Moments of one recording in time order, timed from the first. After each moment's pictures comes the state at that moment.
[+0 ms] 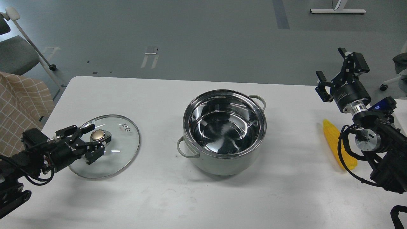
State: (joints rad) left arm -0.32 0.78 -0.52 -0.90 1.94 0.47 -0.49; right arm 0.72 -0.31 0.75 0.51 -0.29 0.38 0.49
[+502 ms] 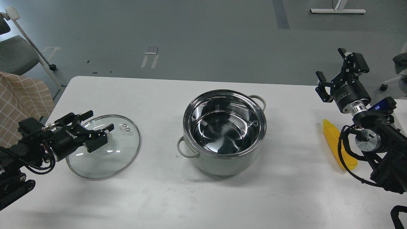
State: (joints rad) left arm -0.40 0.83 -0.54 -1.03 1.78 0.46 -0.49; right arm 0.72 -0.31 0.75 0.51 -0.30 0.38 0.49
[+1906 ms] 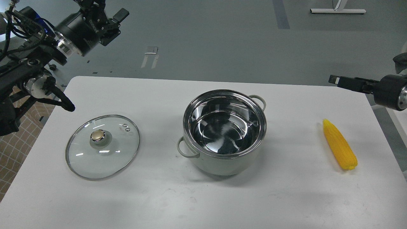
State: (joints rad) left arm -0.93 0.72 -0.55 -1.05 0.46 -0.27 -0.49; right arm 1.09 -0.85 0.01 0.89 -1.32 0.23 0.49
